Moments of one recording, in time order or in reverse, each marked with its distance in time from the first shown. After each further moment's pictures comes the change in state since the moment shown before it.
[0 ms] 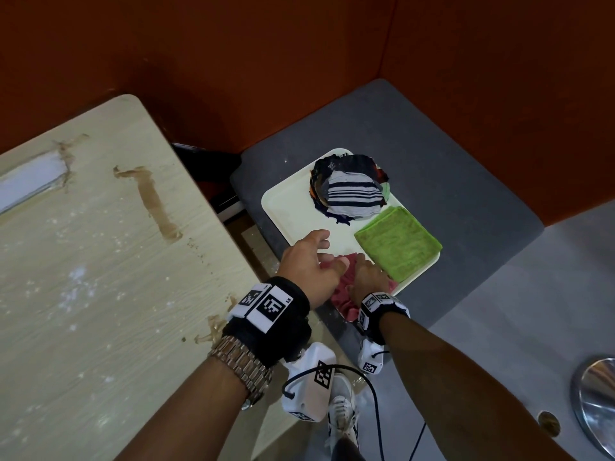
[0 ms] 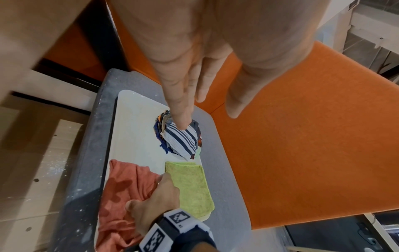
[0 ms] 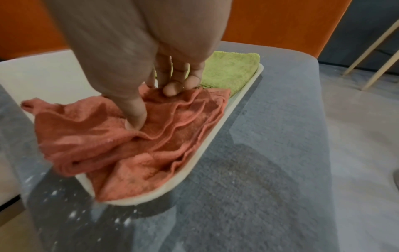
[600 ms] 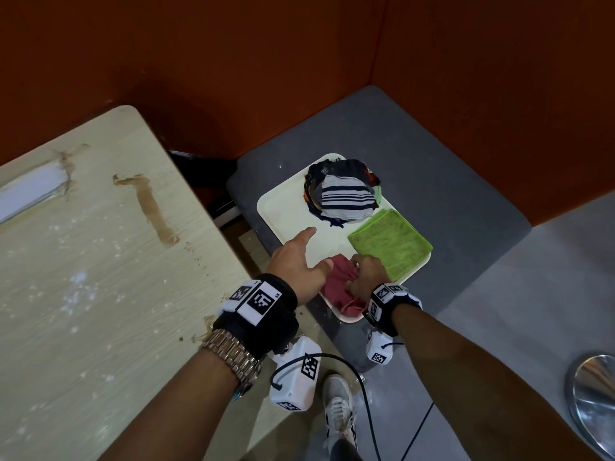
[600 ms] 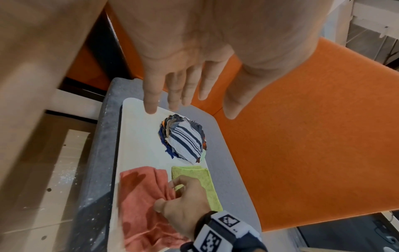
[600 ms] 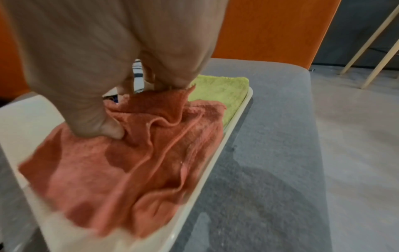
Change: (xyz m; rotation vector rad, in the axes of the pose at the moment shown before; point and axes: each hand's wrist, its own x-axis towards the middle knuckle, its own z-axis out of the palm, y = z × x) left_hand 0.008 -0.013 -0.005 0.193 -0.041 -0.028; right_hand -0.003 0.015 -0.032 0.382 -0.051 -0.061
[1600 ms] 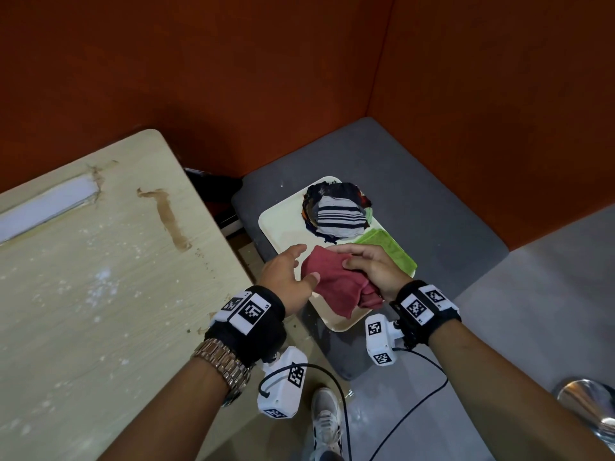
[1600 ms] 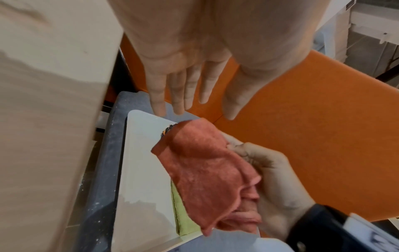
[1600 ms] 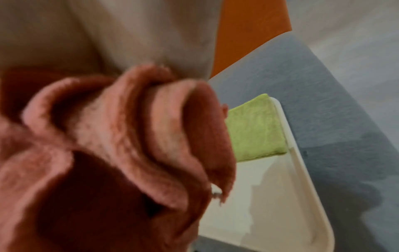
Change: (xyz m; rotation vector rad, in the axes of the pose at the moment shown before) left_hand -0.033 0.016 -0.009 -0.089 0.044 -0.029; right_hand -0.079 -0.050 -0.114 1.064 -0.330 -0.218
